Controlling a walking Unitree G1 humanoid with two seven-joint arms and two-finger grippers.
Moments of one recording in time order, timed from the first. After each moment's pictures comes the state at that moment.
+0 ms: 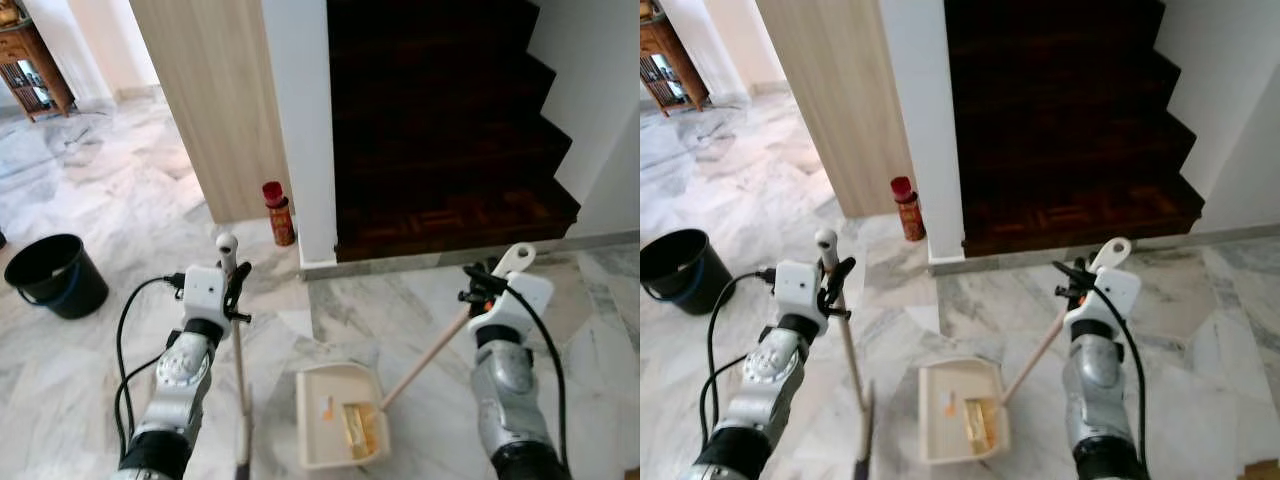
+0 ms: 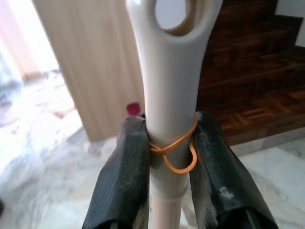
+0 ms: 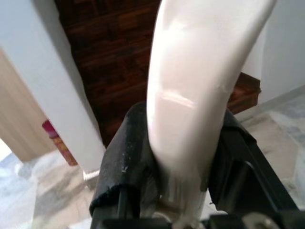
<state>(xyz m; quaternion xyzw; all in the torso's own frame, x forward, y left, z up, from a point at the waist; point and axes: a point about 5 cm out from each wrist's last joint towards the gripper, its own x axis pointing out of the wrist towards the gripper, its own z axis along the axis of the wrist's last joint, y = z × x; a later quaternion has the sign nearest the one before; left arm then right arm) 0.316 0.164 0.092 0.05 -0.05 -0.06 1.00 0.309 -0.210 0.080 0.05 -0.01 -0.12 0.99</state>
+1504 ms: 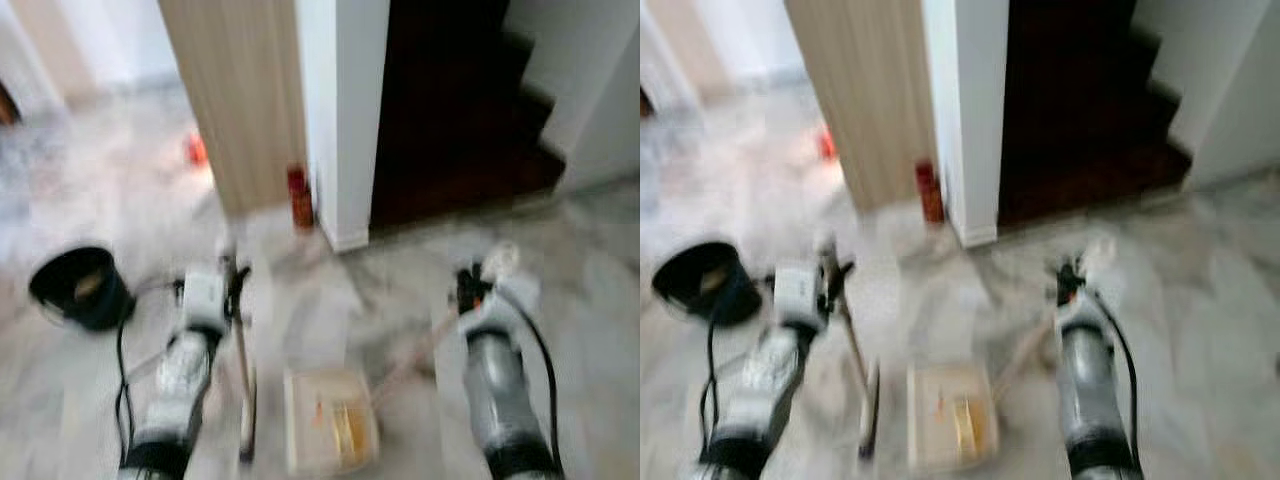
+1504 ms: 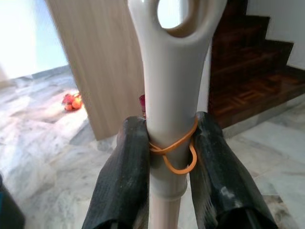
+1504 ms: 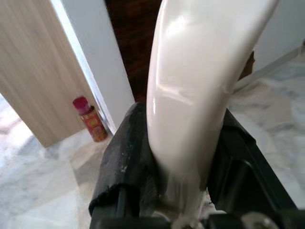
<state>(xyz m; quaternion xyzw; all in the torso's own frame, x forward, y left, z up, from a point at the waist) 0.312 0.163 0.091 0.05 -0.06 -0.07 1.00 0.312 -0.203 0.076 0.06 0.00 -0.10 0.99</state>
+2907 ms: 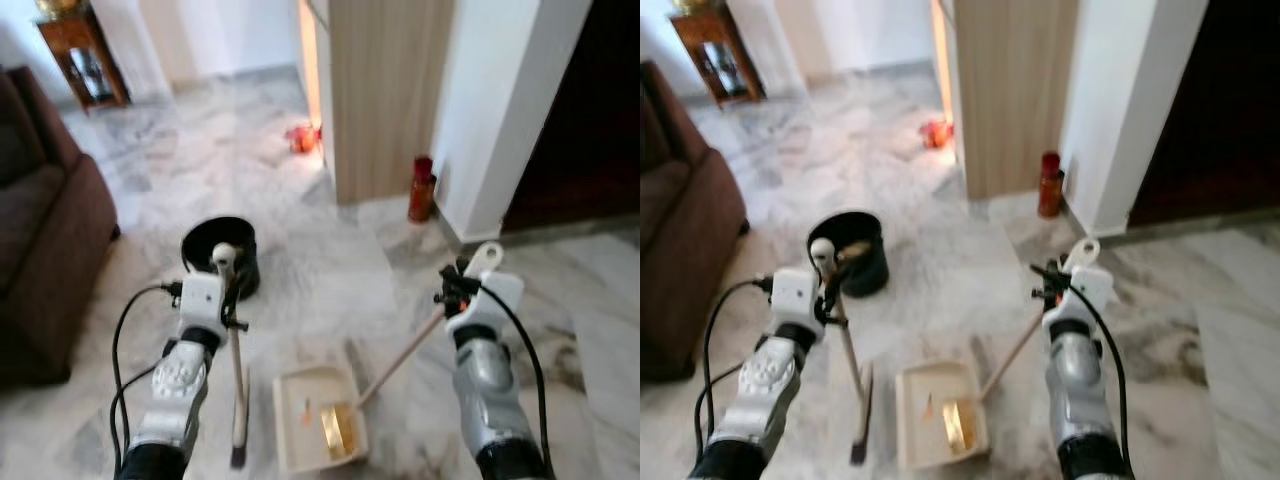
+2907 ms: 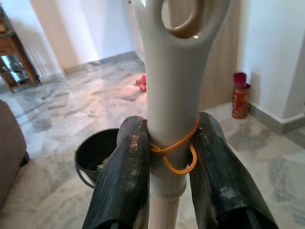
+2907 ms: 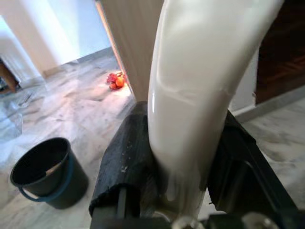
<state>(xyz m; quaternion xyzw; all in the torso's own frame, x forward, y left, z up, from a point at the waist) 0.310 0.166 0.093 0.06 -0.06 -0.07 0.99 0.314 -0.187 0.076 0.07 0.00 -0.07 1.00</state>
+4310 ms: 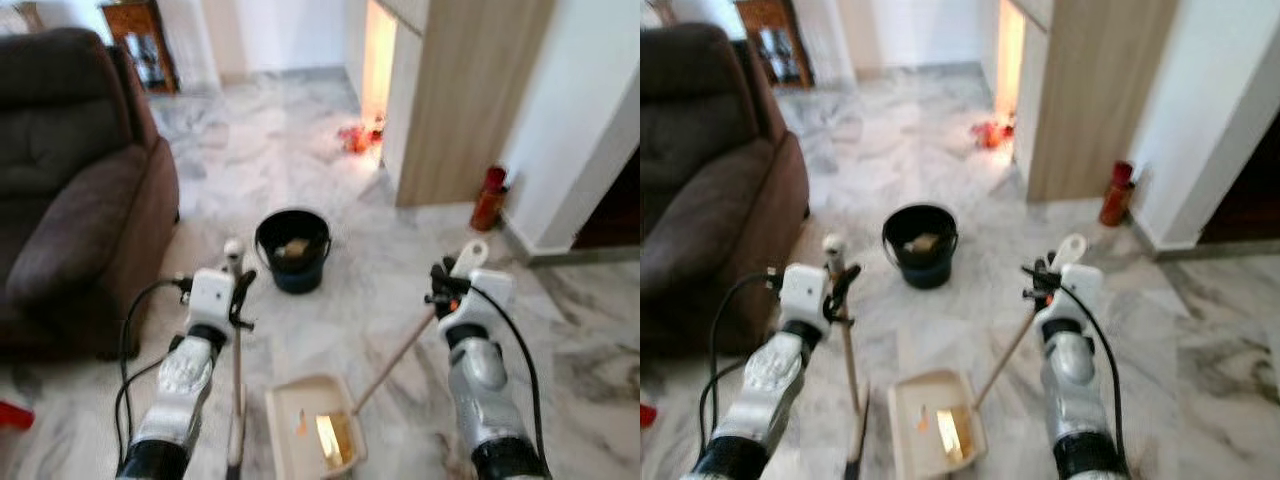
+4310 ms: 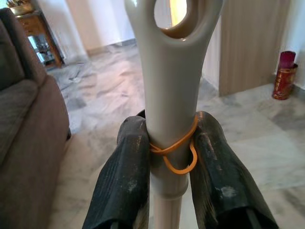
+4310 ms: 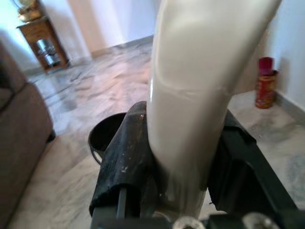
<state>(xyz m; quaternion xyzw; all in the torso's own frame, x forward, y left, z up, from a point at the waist) 0.309 0.171 0.086 0.08 -0.03 -0.06 0.99 0.317 -0.163 0.076 0.06 0.00 0.00 1.00</state>
